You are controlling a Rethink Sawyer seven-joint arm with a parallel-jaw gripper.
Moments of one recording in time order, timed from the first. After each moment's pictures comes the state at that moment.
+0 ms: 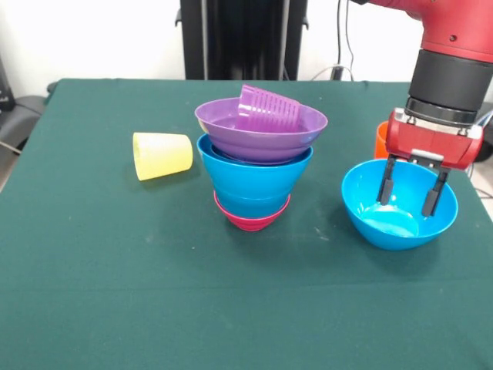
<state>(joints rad) 0.28 -0.35 -0.31 1.38 0.24 0.25 2.10</state>
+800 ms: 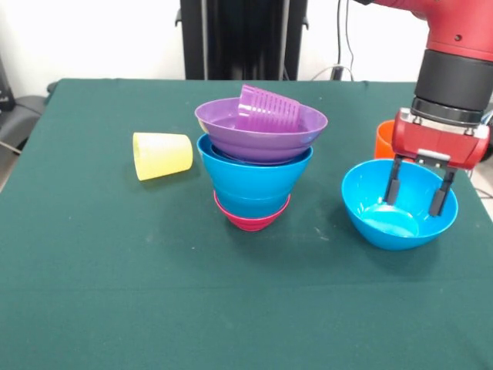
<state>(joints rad) 0.29 -0.35 -0.31 1.38 0.28 0.25 2.10</state>
